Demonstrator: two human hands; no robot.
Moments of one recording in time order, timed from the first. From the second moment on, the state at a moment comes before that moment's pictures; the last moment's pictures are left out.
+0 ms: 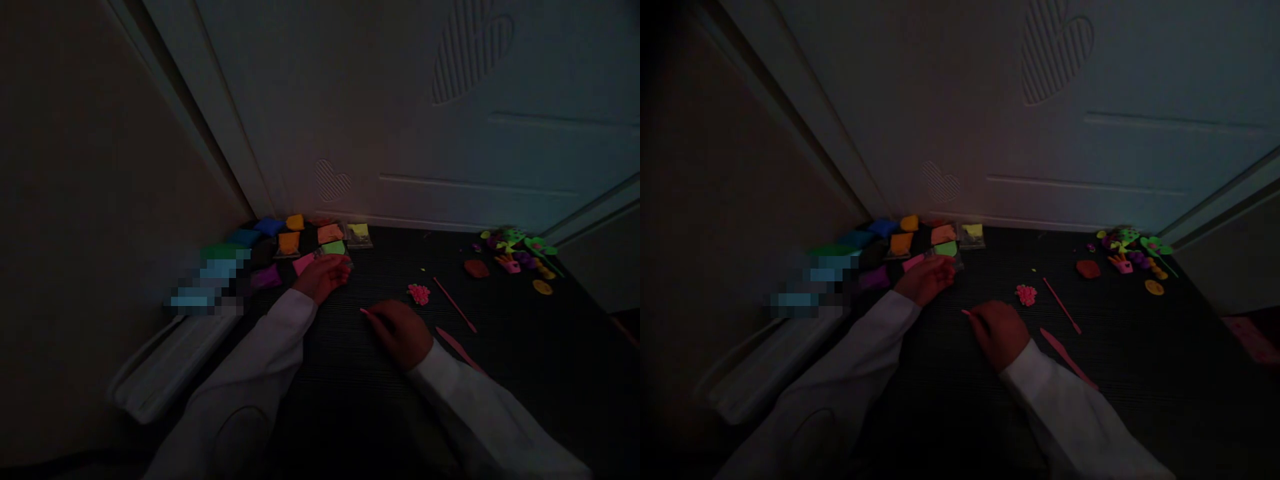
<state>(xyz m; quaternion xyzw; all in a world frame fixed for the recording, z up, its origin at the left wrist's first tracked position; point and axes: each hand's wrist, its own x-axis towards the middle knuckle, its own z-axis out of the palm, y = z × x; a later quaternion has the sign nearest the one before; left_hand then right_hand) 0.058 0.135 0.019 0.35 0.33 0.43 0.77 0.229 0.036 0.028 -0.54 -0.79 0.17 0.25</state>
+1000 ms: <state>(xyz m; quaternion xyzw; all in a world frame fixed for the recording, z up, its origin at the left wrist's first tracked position) 0.067 0.128 0.011 0.52 0.36 0.37 0.68 0.204 0.077 0.015 -0.54 -0.62 0.21 0.53</state>
